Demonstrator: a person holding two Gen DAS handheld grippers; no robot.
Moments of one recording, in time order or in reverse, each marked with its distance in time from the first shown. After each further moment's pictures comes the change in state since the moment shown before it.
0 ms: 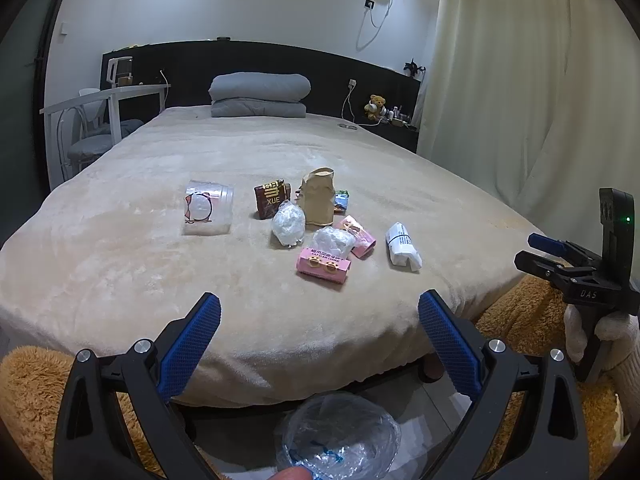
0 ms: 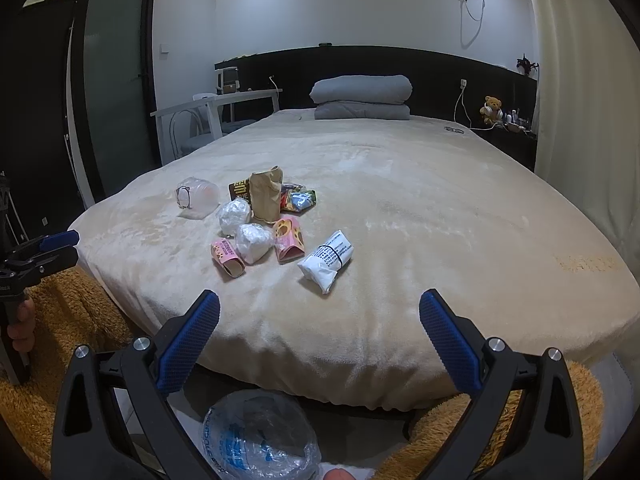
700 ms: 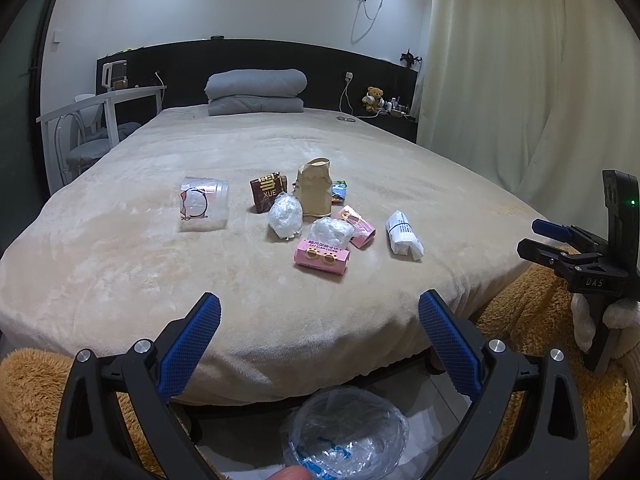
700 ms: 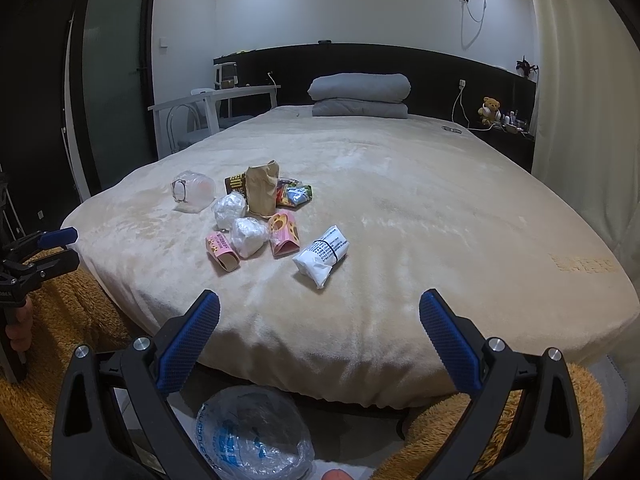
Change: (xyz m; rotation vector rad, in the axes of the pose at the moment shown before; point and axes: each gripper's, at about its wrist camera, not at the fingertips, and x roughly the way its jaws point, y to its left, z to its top) left arm 0.008 -0.010 -0.003 0.046 0.024 0.017; right arm 0.002 0.000 0.000 -0.012 0.014 -0.014
